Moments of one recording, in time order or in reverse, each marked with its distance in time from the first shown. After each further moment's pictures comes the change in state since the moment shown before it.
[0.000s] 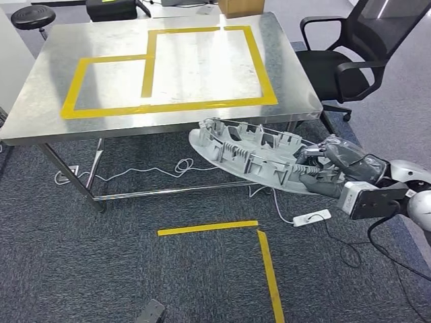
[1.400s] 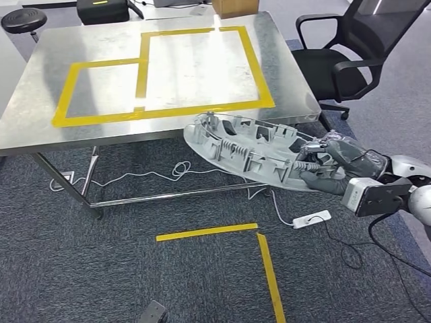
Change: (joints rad) left arm 0.001 0.005 -0.004 0.017 0.009 -0.031 -0.039; right arm -0.021 0.002 0.001 0.012 -0.016 0.012 -0.029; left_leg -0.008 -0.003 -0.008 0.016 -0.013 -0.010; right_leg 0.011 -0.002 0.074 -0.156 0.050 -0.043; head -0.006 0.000
